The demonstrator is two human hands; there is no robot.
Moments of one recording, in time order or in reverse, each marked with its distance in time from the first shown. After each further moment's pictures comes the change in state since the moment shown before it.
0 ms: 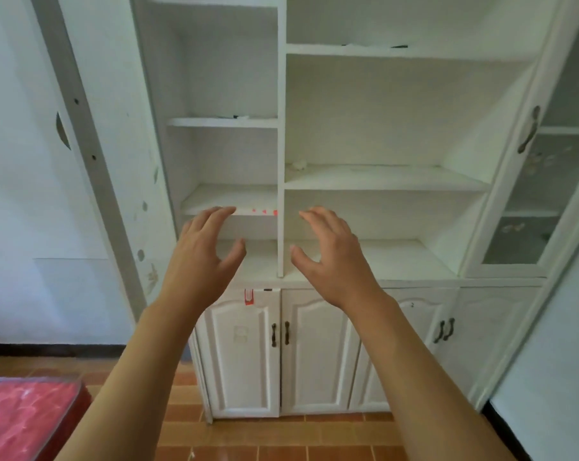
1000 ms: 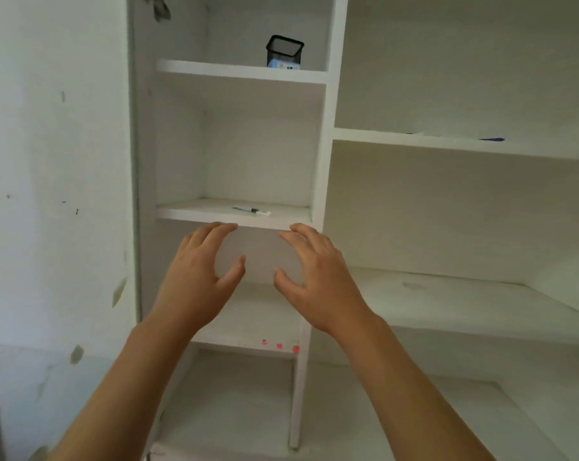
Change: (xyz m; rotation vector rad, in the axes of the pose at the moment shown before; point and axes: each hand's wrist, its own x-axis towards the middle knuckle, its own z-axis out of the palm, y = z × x) left_hand 0.321 -0.120 0.080 0.061 0.207 0.051; right_hand 0.352 0.077 0.106 -0.066 0.030 -0.271
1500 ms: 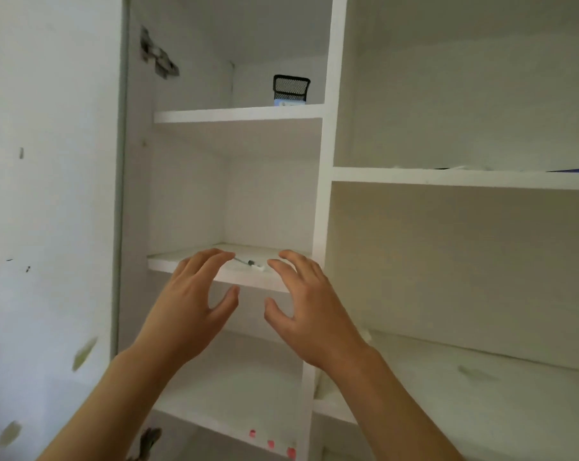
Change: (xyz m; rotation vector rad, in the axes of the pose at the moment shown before) left_hand 0.081 0.007 0.058 0.259 0.116 0.030; right_hand 0.097 0.101 0.027 0.221 0.010 -0.245
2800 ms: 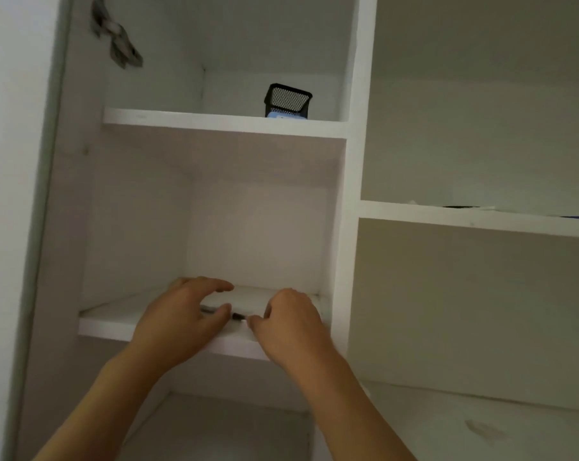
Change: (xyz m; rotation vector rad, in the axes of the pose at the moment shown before) left_hand 0.119 -0.092 0.075 -0.164 -0.124 -0.005; right_hand 0.114 0.020 0.063 -0.190 -0.053 0.536
